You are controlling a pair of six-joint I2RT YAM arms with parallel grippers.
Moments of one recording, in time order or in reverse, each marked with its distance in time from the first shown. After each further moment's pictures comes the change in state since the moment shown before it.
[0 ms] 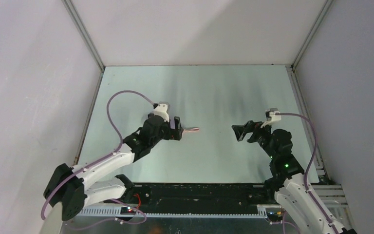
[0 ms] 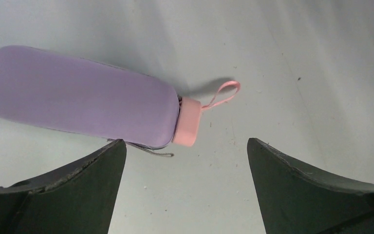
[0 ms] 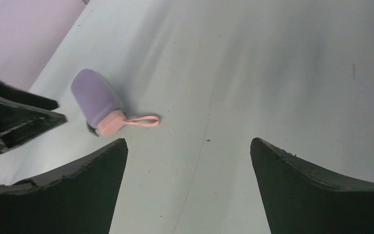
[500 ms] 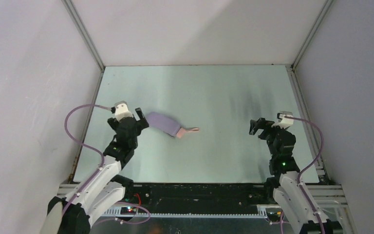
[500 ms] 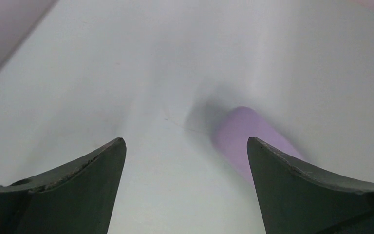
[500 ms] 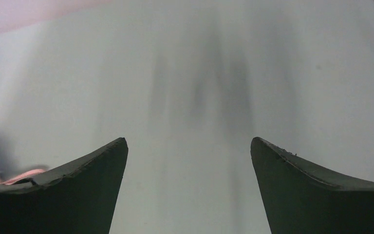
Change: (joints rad) left arm 0.368 -0.266 -0.103 -0.020 -0.325 -0.008; right arm -0.227 0.074 -0.133 0.217 0.179 -0.106
